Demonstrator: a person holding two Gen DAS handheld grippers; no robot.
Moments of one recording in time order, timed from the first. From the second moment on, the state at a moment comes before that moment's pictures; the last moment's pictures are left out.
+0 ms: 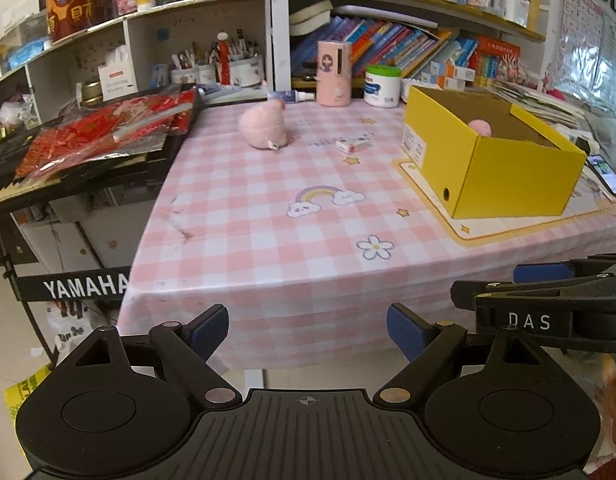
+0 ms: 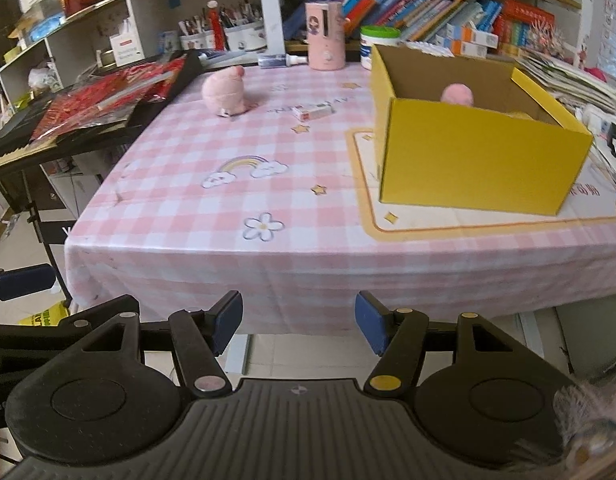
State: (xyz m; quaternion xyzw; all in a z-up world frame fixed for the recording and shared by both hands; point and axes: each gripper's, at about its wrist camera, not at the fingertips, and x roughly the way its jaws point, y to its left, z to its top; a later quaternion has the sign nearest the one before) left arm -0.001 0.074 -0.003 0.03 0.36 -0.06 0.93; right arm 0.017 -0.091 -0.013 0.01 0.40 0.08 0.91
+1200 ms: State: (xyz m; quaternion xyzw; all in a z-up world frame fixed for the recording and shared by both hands) left arm 0.099 0.094 -0.015 0.00 0.39 -0.05 0.92; right arm 0.112 -0.064 -0.020 0.00 0.40 0.08 0.91
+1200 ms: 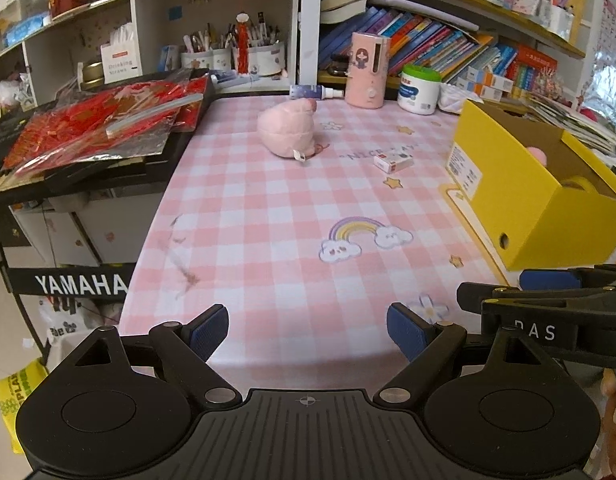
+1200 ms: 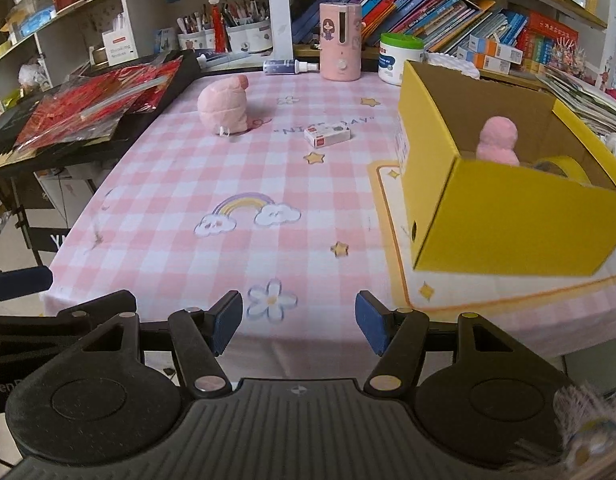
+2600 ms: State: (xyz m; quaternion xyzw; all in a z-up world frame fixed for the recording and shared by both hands) left arm 0.340 0.091 -0.031 -0.06 0.39 0.03 0.92; right arm 0.383 -0.055 -0.058 0.00 0.44 0.04 0.90
